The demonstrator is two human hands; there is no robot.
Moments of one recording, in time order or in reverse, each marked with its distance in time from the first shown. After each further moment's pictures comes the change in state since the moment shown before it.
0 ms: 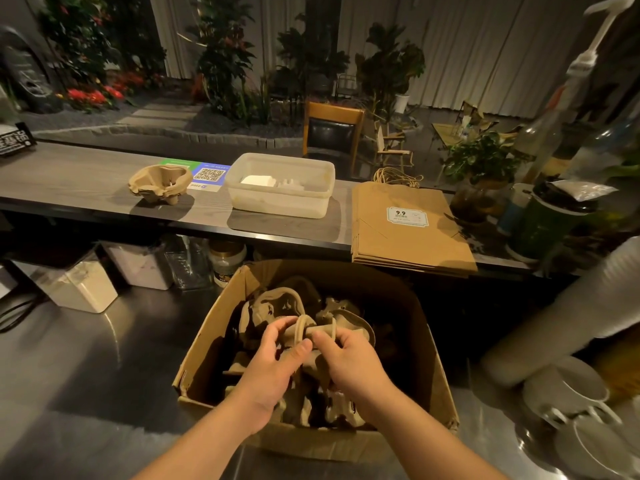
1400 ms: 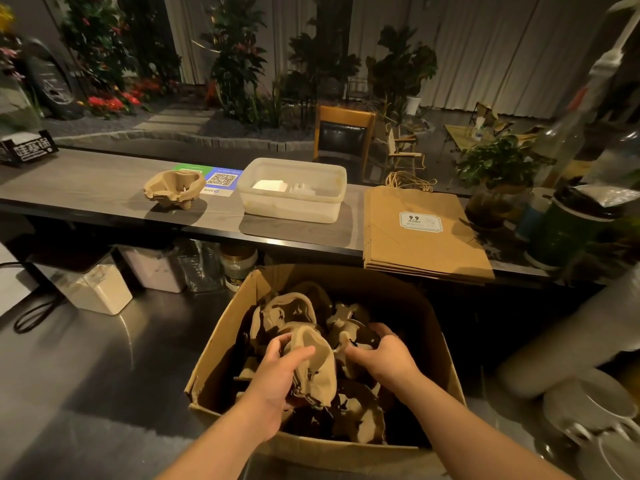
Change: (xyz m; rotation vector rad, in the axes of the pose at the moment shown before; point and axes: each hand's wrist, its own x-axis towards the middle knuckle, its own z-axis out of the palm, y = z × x) left_hand 0.009 -0.003 -0.004 -0.073 0.167 -0.240; right_hand 0.078 0.060 -0.038 -0.343 0.145 0.154
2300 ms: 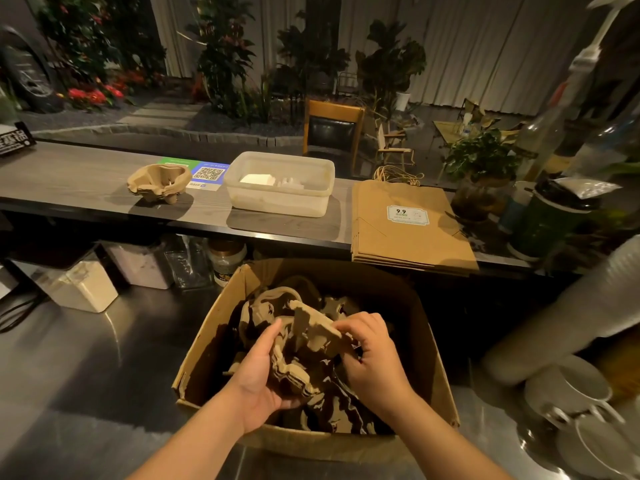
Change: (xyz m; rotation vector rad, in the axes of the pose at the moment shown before) left_hand -0.006 0.007 -0.004 -0.116 -0.079 -0.143; right_hand -0.069 -0.013 -0.010 -0.008 0.127 -0.634
